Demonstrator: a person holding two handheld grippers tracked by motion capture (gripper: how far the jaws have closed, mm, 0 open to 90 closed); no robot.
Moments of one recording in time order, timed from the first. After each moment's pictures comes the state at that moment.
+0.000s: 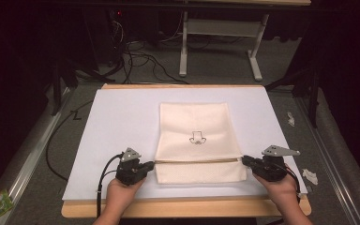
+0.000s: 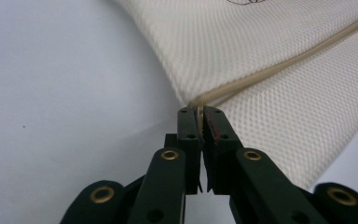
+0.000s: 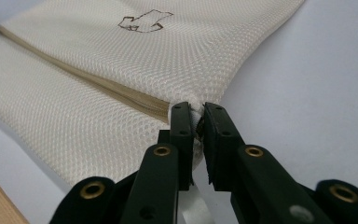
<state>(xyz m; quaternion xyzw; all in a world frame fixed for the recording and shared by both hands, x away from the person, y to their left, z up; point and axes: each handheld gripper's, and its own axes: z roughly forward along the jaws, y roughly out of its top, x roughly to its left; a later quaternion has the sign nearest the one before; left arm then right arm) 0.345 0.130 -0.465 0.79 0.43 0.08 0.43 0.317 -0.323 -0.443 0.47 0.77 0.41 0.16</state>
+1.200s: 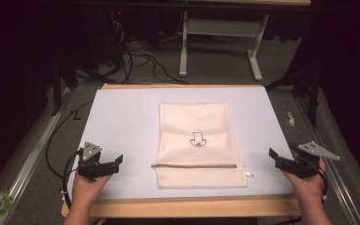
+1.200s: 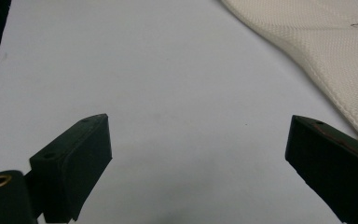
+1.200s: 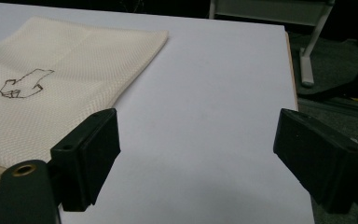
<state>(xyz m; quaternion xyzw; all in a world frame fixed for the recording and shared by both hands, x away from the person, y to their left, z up) 0.356 0.229 -0.452 0.74 0.48 0.24 0.40 0.310 -0.401 -0.431 0.53 0.67 0.41 0.31</state>
